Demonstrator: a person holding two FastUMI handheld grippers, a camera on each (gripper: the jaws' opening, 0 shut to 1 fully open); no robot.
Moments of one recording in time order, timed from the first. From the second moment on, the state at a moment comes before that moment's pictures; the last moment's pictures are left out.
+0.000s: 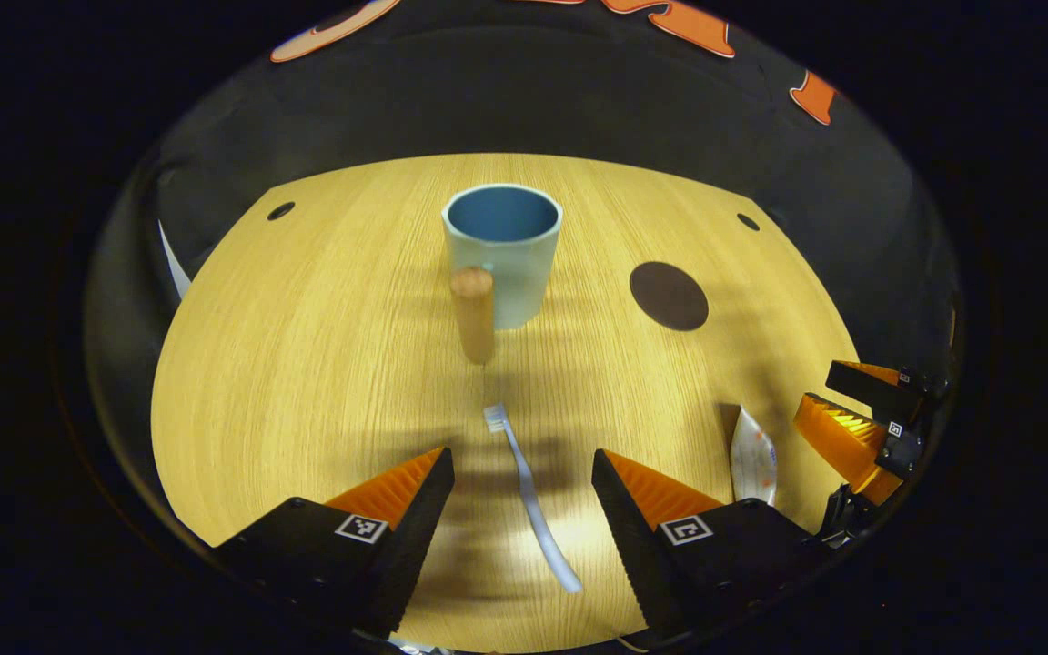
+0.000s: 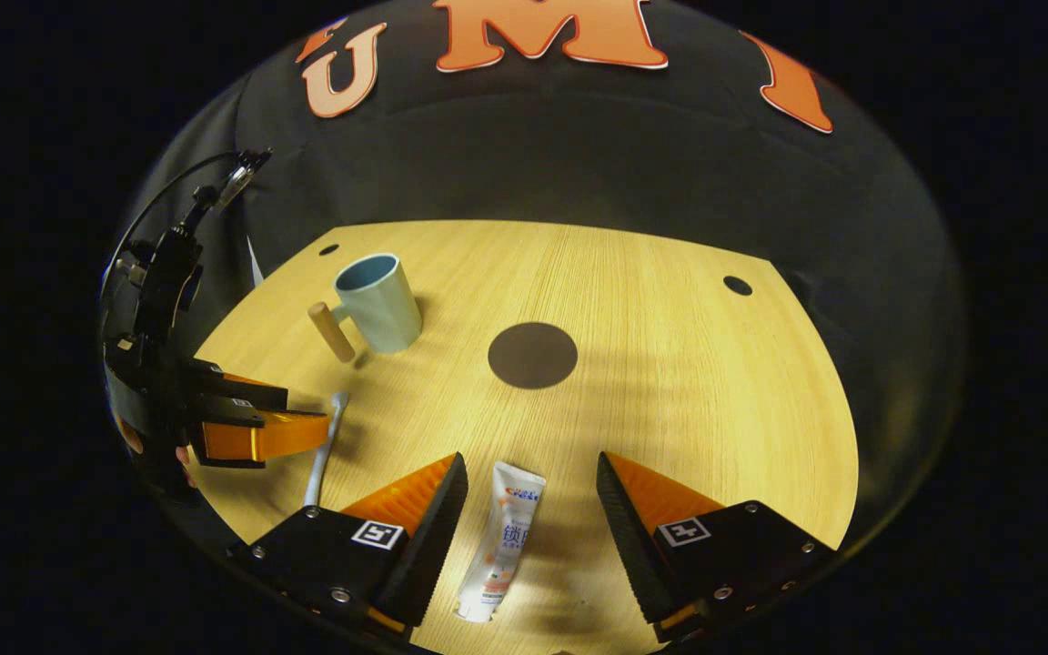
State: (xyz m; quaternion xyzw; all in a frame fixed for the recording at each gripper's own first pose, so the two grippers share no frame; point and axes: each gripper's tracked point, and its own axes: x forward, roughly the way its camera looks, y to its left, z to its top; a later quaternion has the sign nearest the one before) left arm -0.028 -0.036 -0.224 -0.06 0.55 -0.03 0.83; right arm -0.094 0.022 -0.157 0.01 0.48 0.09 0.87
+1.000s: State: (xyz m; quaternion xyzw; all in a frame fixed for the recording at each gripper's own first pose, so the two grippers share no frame) left arm 0.042 -0.002 -0.139 -0.06 0.57 0.03 0.82; right arm -0.122 0.040 -0.211 0.07 0.57 0.08 0.81
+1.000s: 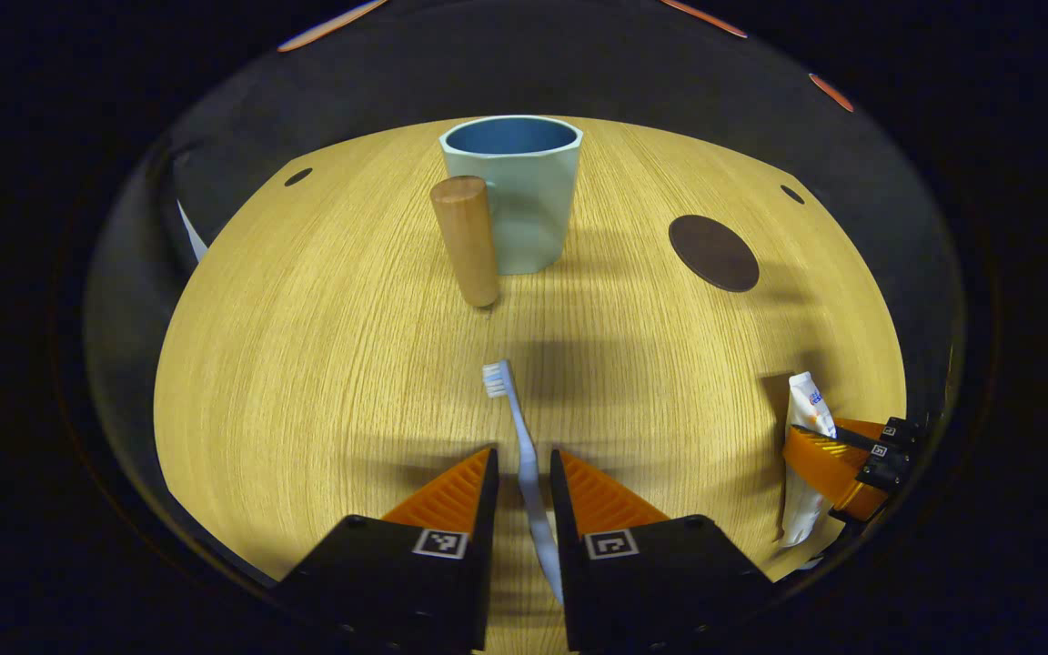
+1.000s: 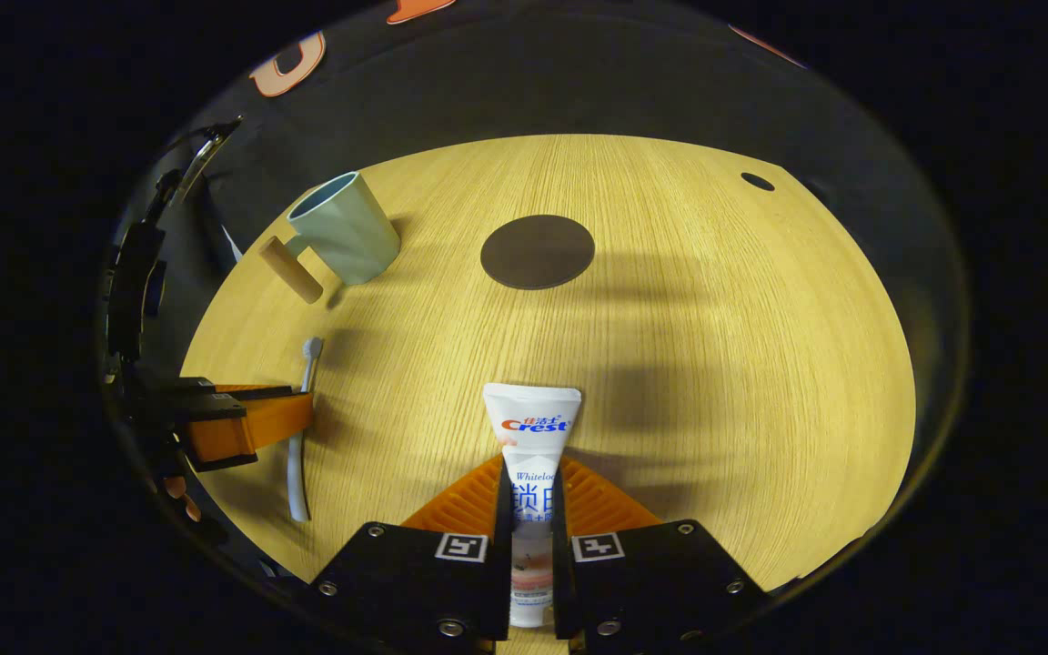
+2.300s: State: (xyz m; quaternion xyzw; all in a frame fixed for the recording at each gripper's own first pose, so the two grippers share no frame) left arm 0.054 0.014 -0.152 -0.10 0.43 -0.06 0.90; right arm -0.074 0.022 -0.139 0.09 0.45 0.12 0.88
